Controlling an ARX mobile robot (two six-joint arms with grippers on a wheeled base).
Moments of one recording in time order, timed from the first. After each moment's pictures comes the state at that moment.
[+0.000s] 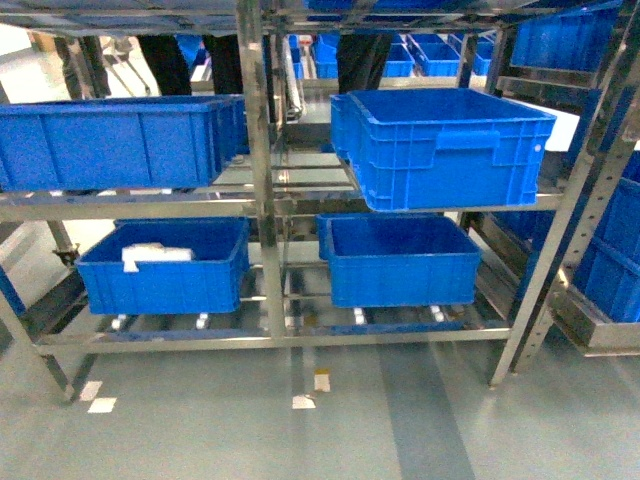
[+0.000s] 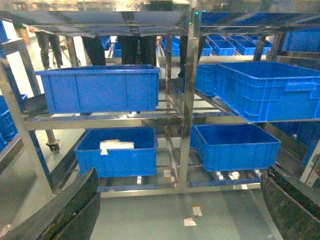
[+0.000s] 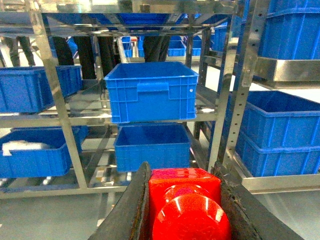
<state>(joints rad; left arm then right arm) 0.00 0.01 0.02 0.00 0.00 0.00 0.00 0.00 0.01 -0.01 0.00 0.01</state>
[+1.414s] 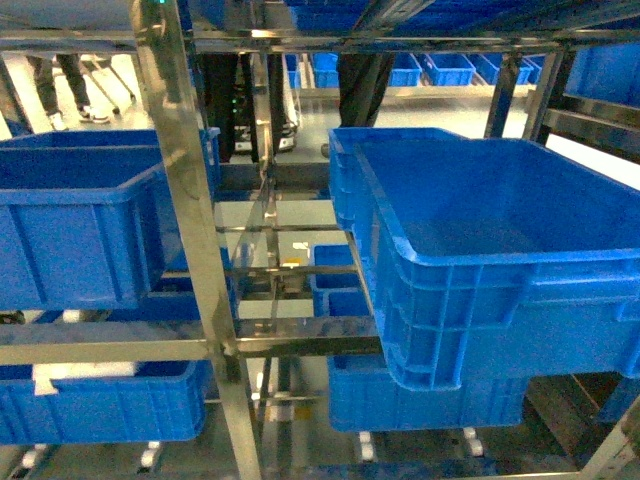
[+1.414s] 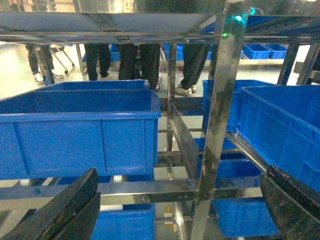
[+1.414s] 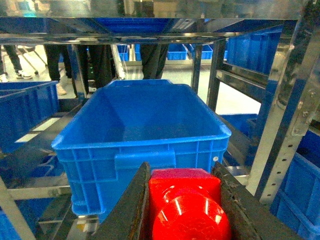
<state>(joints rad) 0.00 0.01 0.02 0.00 0.00 0.00 0.00 0.00 0.01 -0.01 0.00 0.01</state>
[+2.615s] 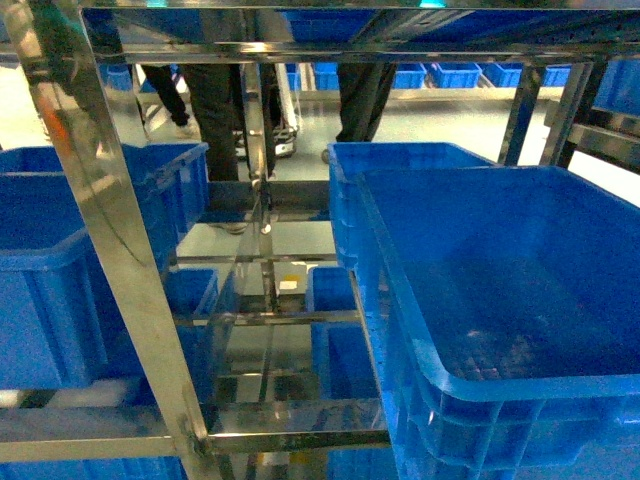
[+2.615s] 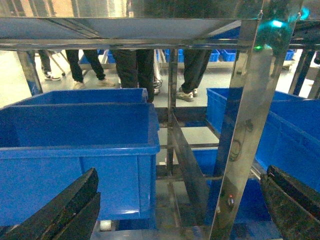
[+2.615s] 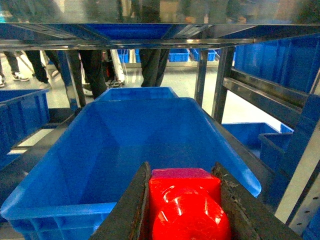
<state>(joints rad) 0.00 0.01 0.02 0.00 0.00 0.00 0.00 0.00 0.01 -0.01 0.00 0.01</state>
